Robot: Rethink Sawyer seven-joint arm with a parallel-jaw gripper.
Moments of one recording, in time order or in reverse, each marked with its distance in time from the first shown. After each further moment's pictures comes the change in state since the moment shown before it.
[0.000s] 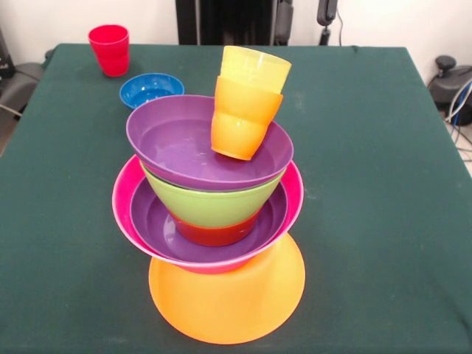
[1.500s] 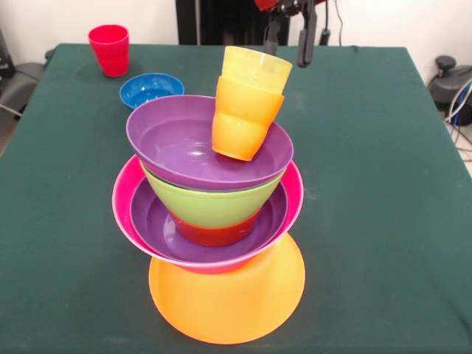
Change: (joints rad) arm -0.053 0.082 0.027 0.035 -0.061 -0.023 0.000
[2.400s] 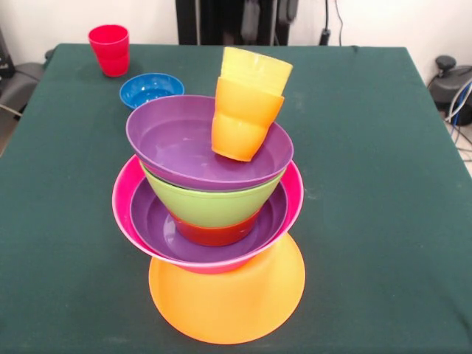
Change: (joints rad) arm -0.106 -0.146 0.080 0.015 -0.023 0.037 0.000
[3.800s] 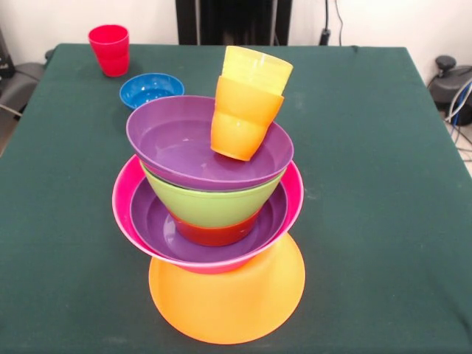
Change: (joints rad) arm -0.027 -0.050 0.070 0.008 -0.001 0.042 0.000
